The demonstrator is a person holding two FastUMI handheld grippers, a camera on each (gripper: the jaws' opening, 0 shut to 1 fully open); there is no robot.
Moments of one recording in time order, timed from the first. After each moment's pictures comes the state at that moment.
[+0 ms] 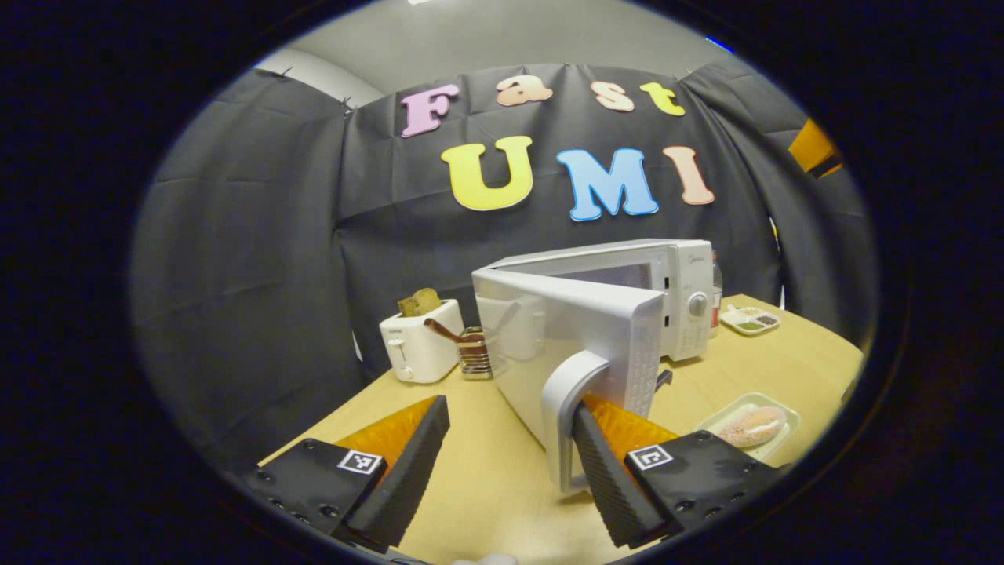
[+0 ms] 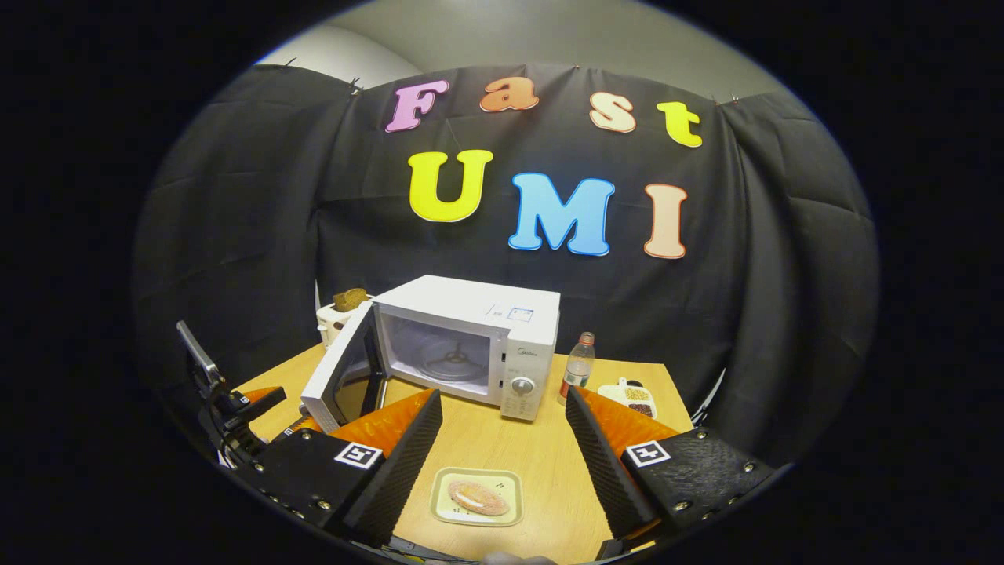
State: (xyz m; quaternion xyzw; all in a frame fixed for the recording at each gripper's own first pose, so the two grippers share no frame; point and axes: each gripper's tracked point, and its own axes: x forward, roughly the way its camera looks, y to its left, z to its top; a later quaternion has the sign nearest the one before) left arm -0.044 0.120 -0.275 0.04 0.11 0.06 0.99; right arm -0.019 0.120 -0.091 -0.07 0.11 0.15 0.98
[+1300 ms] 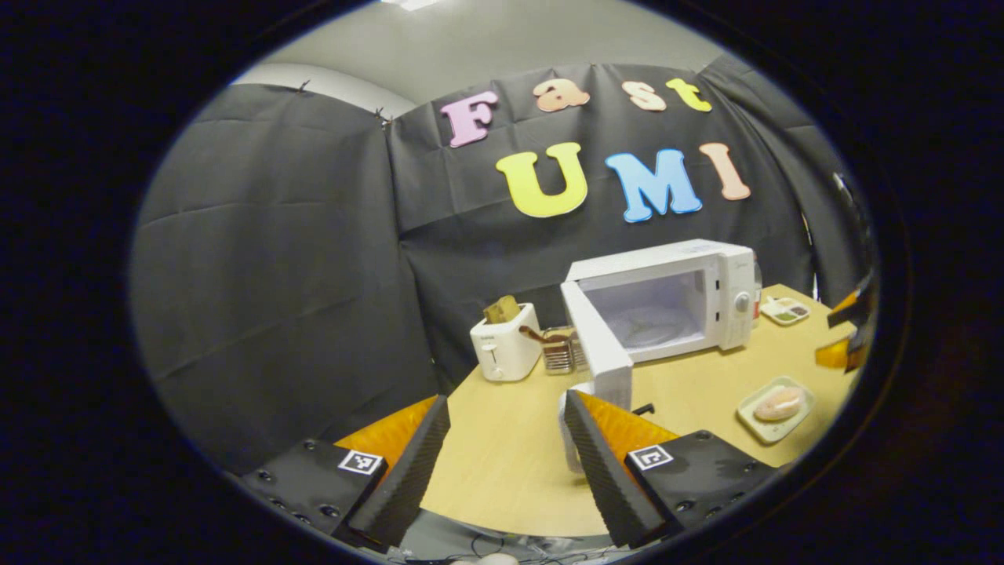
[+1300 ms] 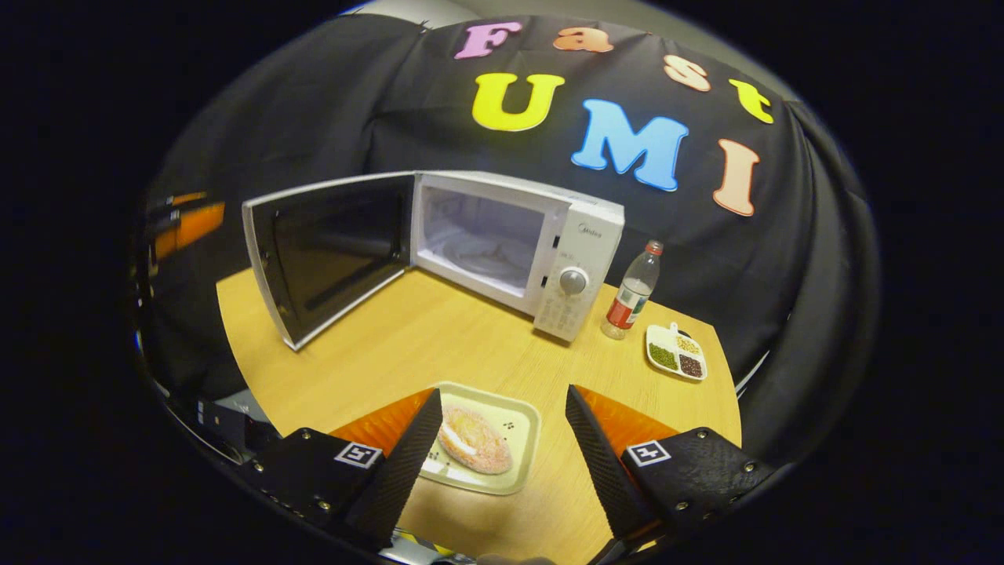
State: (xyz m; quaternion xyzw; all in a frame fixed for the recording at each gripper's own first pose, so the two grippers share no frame) left arm -0.131 0.197 -0.176 0.07 0.12 0.13 0.98; right arm -0.009 0.110 -0.290 -0.20 0.21 0.23 0.93
